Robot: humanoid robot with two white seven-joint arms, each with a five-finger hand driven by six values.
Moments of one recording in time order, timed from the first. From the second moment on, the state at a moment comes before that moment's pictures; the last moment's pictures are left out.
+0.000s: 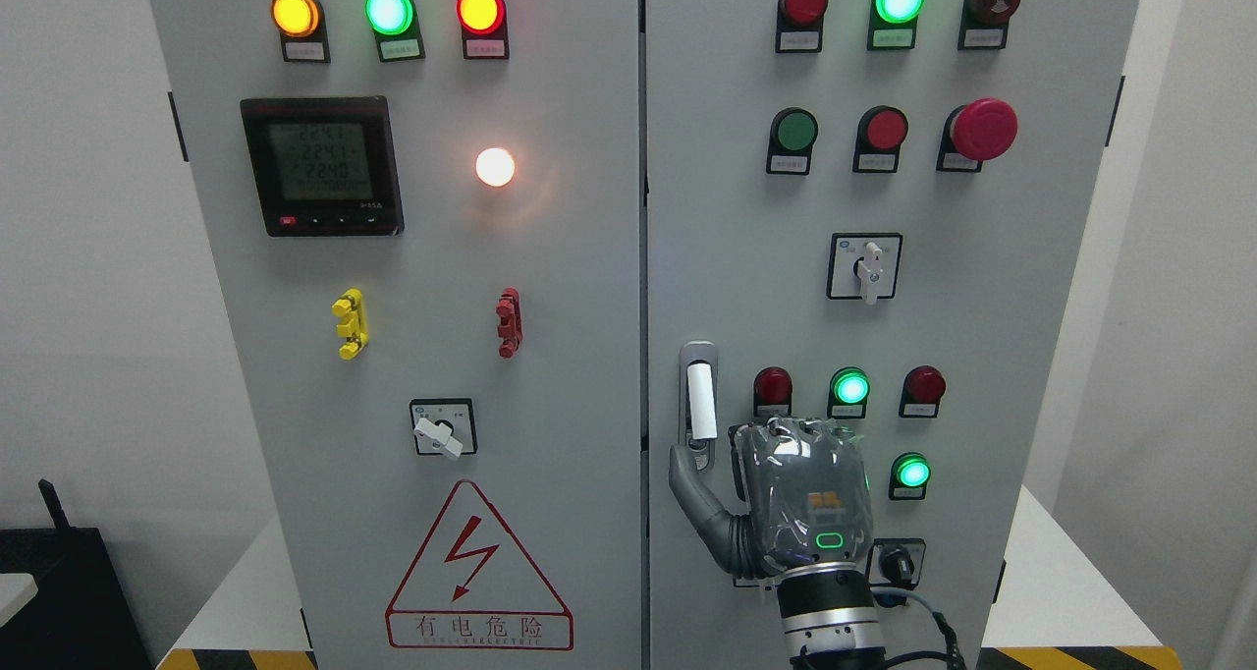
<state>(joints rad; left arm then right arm) -0.05 -0.04 0.00 0.00 0.12 -0.12 -0.14 -0.47 0.14 0.27 -1.72 1.49 0.20 -0.06</state>
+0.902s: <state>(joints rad) -0.05 -0.04 0.00 0.00 0.12 -0.13 -0.14 -0.49 0.14 0.27 -1.69 1.49 0.20 -0.06</state>
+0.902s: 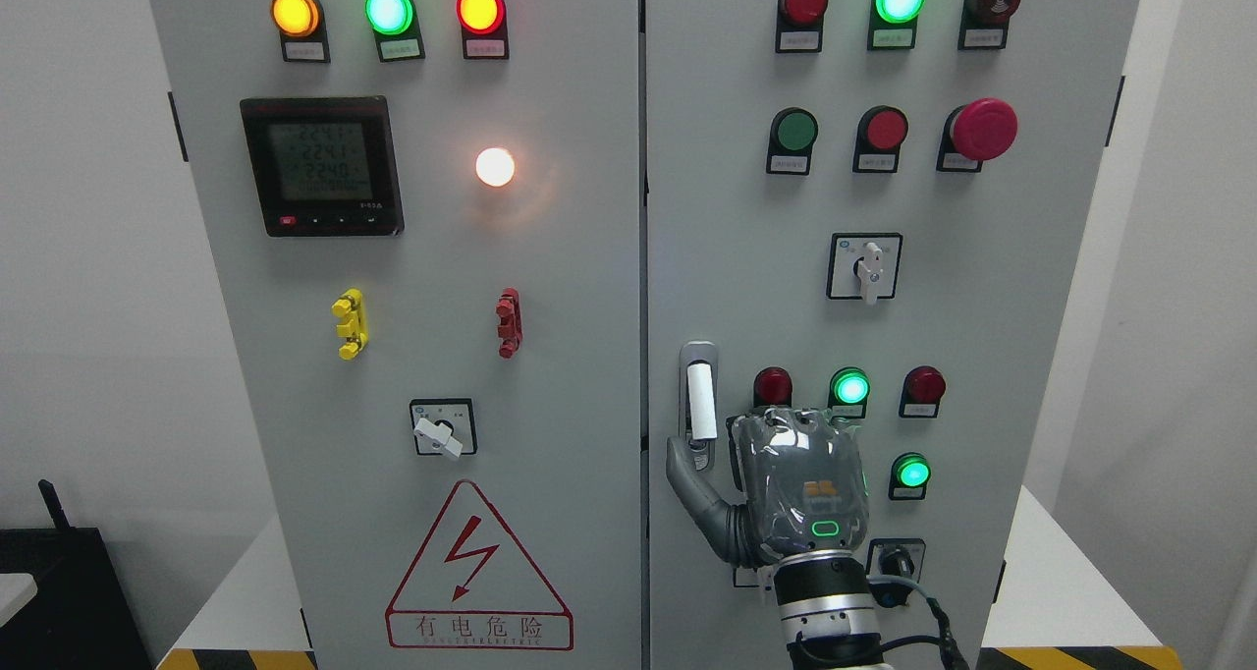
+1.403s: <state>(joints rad) -0.05 -0.04 0.00 0.00 0.12 -0.12 -0.14 -0.49 0.14 0.26 -1.69 1.49 0.21 -0.07</state>
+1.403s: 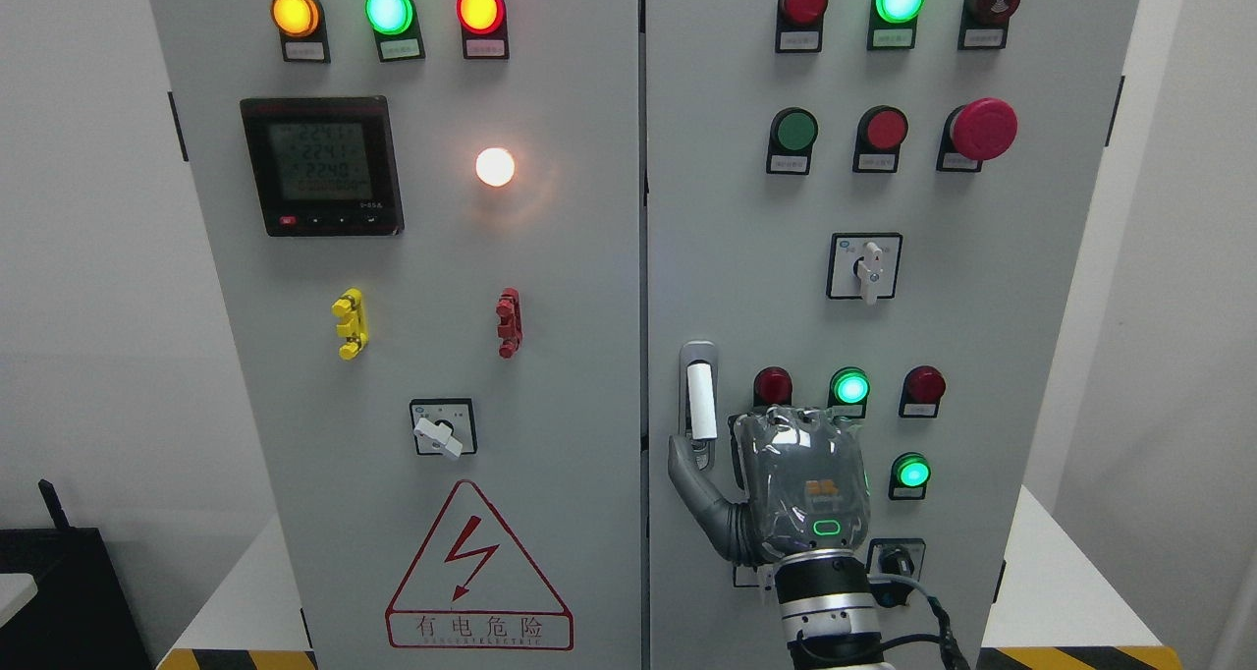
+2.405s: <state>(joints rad) -0.05 -0.04 0.00 0.00 0.12 -0.12 -0.14 -0.49 0.15 0.25 -1.69 1.49 0.21 -0.07</state>
